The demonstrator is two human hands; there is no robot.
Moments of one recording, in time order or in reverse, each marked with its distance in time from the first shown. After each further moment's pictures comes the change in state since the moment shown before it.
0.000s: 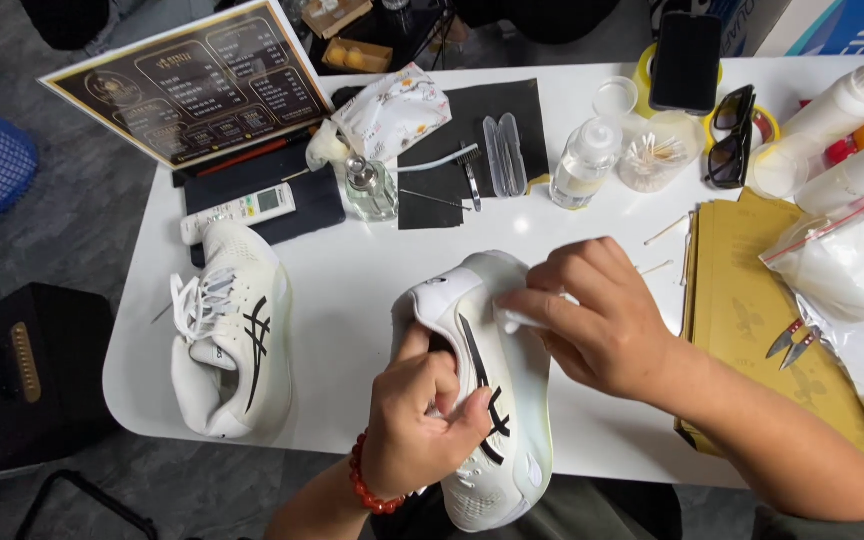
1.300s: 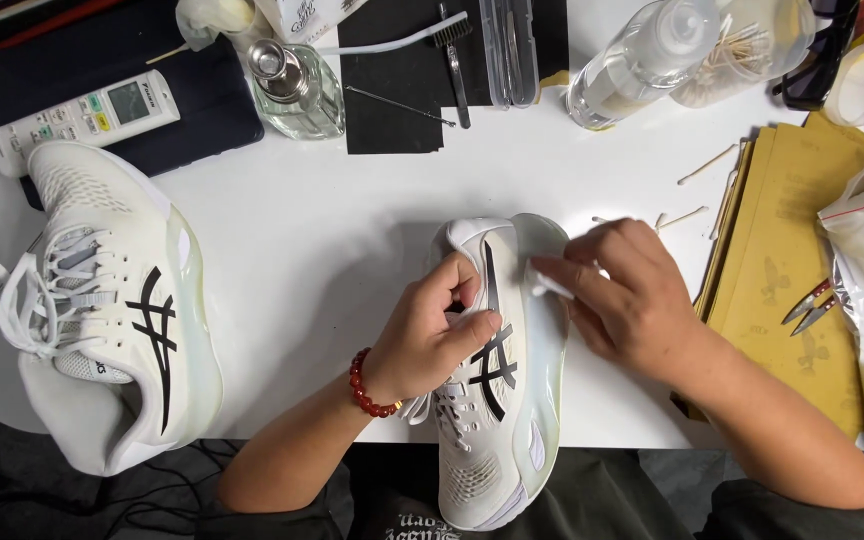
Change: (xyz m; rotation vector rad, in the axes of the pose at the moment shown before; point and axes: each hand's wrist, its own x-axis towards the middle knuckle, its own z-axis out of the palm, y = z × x) left_hand -0.009 -0.130 0.043 -0.499 -0.313 -0.596; right_hand -0.062 0.053 0.048 0.023 -0.304 0.341
